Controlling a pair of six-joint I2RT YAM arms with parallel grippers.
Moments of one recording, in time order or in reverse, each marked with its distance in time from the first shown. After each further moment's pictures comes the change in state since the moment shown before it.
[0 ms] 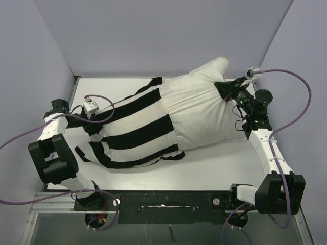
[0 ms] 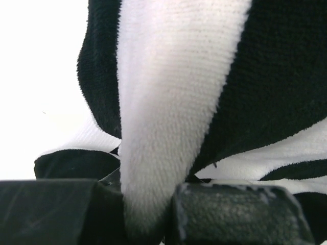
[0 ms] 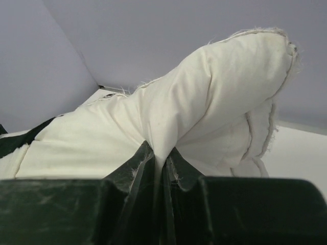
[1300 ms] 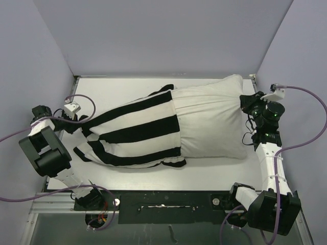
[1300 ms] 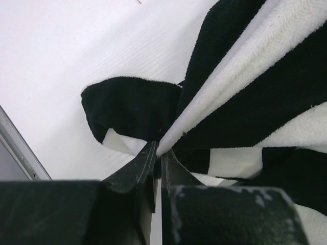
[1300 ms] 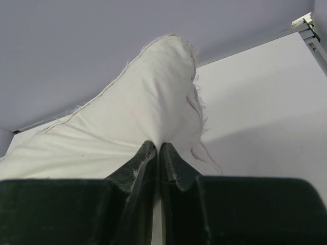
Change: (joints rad) left arm 0.230 0.148 0.020 0.239 -0.138 -0.126; right arm -0.201 -0.195 -0.145 -0.317 0.328 0.052
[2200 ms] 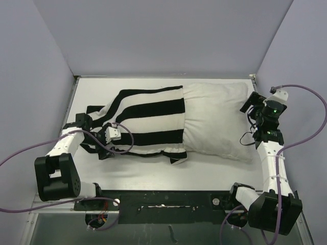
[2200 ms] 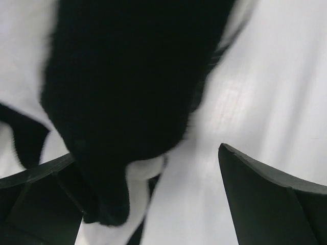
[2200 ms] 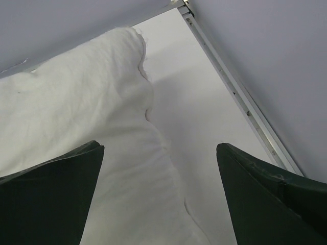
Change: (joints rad) left arm -0.474 -0.382 -0.300 -0.441 -0.099 0.355; right arm 0.015 0.027 0.064 -0.257 0.359 -0.228
